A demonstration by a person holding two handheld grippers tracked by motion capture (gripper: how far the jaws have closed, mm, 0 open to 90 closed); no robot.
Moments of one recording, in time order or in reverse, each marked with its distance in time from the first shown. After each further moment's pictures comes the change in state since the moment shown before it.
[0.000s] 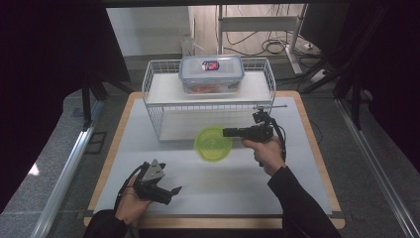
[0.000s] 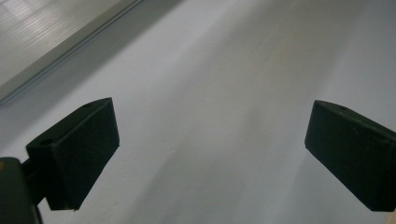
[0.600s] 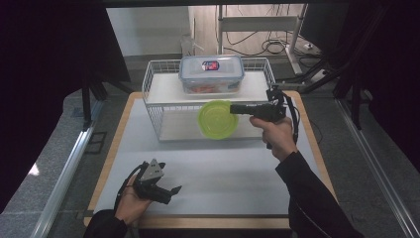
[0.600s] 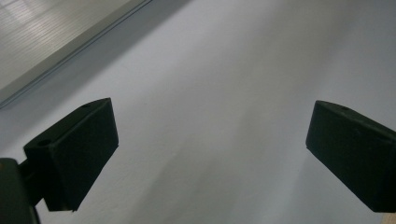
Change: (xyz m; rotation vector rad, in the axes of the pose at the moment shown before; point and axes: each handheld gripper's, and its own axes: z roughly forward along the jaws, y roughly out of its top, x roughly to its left) left arm 0.001 0.000 -0.001 -0.014 -0.004 -0.004; right arm 0.036 0.052 -0.040 -0.117 0.013 -0.025
